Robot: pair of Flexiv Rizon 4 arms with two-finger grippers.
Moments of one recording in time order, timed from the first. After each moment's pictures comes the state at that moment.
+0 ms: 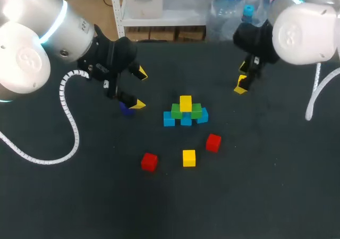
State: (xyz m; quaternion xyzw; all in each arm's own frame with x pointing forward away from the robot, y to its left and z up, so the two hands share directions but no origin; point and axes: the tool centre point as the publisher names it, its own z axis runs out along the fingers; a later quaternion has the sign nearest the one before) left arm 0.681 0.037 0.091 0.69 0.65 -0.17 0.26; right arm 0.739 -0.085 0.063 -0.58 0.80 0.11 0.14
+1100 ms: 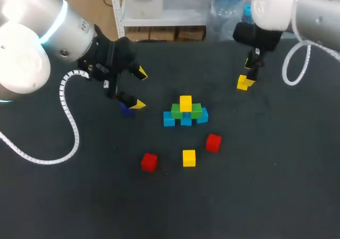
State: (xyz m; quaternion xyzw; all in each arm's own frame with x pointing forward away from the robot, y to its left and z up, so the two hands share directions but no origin) left arm 0.681 0.037 0.091 0.69 0.65 -0.17 0.26; right arm 0.818 -0.120 0.008 -0.62 0.78 0.10 0.03
